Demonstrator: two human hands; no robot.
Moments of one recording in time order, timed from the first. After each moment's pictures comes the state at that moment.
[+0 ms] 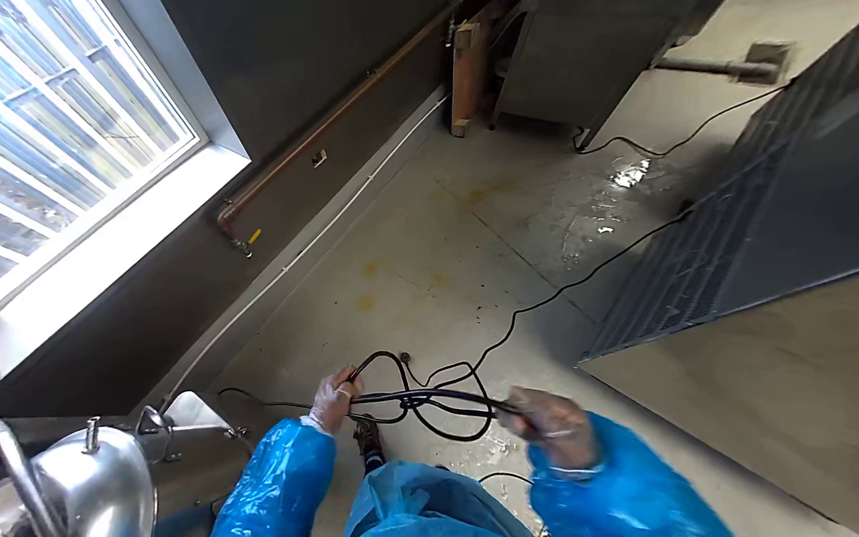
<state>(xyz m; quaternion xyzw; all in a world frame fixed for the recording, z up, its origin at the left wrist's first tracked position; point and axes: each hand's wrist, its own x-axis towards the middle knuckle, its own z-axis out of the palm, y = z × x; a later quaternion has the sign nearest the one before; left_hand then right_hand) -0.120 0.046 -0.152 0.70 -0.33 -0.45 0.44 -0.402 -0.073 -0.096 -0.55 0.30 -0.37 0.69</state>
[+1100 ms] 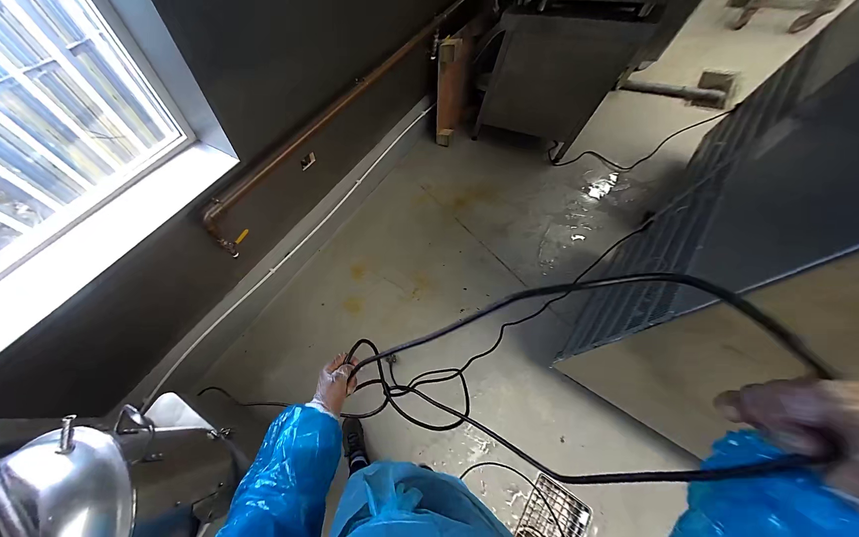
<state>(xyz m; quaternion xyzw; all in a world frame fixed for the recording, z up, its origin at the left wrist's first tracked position) -0.143 0.023 -0.173 0.65 -0.21 -0.47 0.56 -0.558 -0.144 -0.021 -0.62 0.36 -0.47 0.51</state>
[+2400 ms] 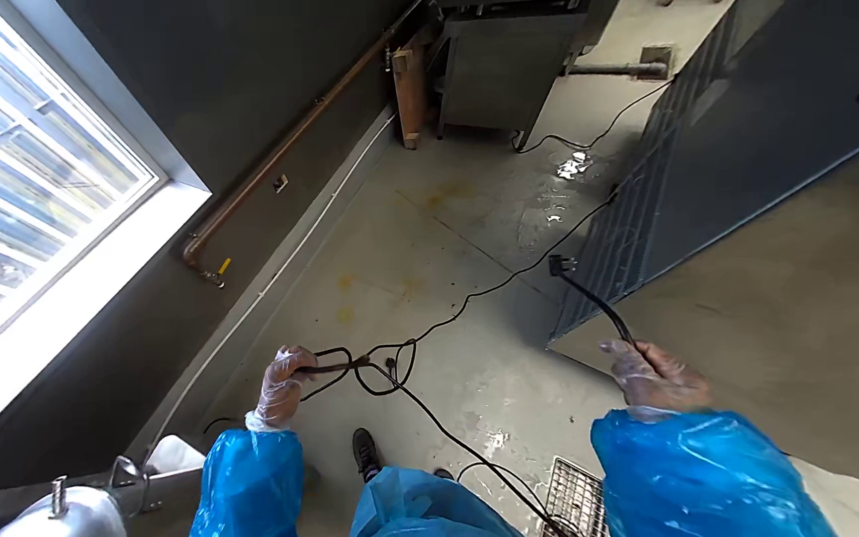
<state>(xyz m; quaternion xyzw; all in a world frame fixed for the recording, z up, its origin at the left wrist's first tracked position) -0.087 0.022 -0.108 0.58 -0.53 -0.24 0.58 -0.508 -0.138 -0.075 -0.50 0.66 -0.43 0.35</state>
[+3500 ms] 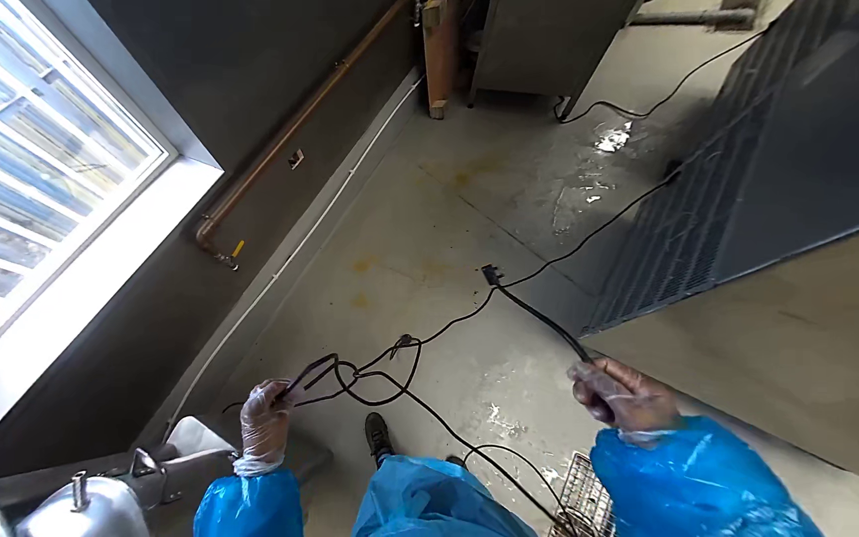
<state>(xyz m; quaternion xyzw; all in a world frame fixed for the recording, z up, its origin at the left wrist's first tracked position) -0.068 0.072 -0.120 0.79 -0.36 -0.14 0.47 -0.456 -0.143 -0.101 -0.47 0.59 -0.31 0.58</state>
